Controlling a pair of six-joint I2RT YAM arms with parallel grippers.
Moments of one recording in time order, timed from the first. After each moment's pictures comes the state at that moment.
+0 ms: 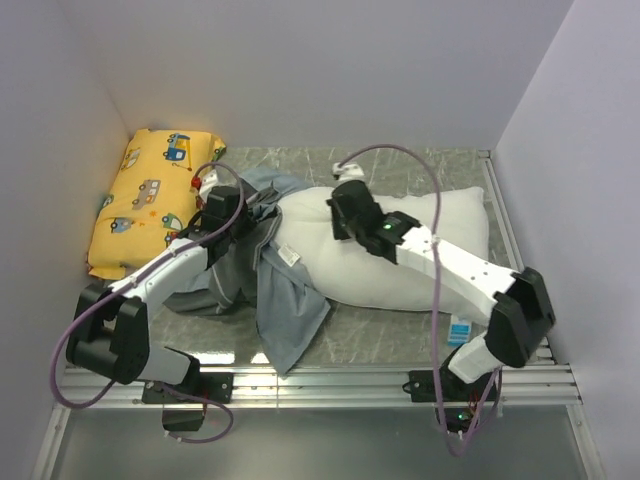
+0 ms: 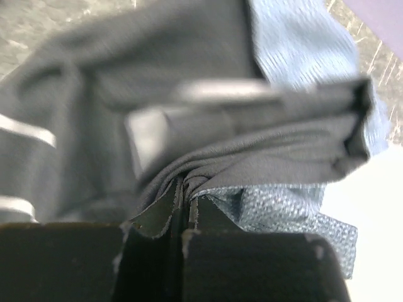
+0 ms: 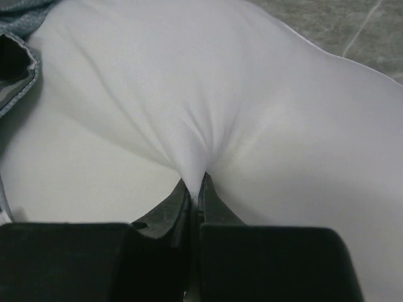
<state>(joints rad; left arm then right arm) -0.35 1.37 0.89 -0.11 -0.26 -0.79 0.79 1.57 1.28 -0.39 0.37 0.31</state>
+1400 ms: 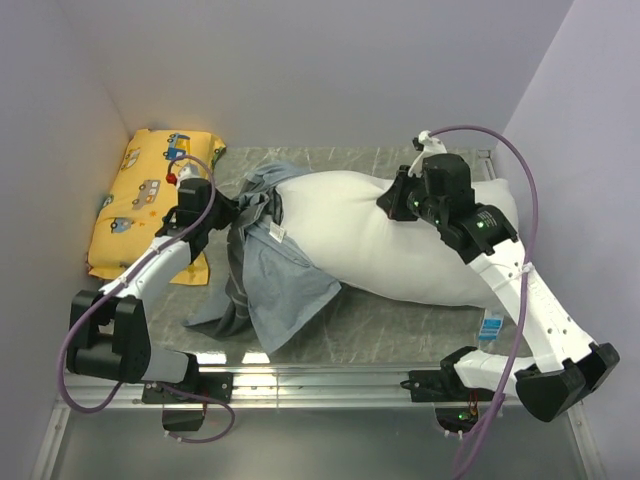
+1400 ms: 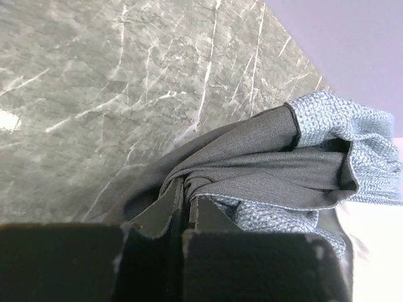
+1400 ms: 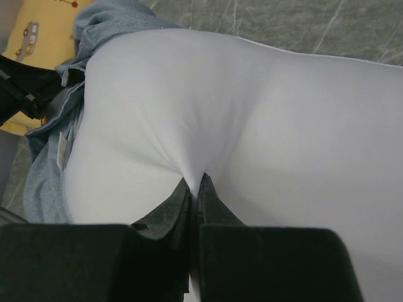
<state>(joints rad) -0.17 1.38 0.89 -0.01 -0.03 -0.86 0.46 1.18 1.35 -0.65 0.00 0.42</state>
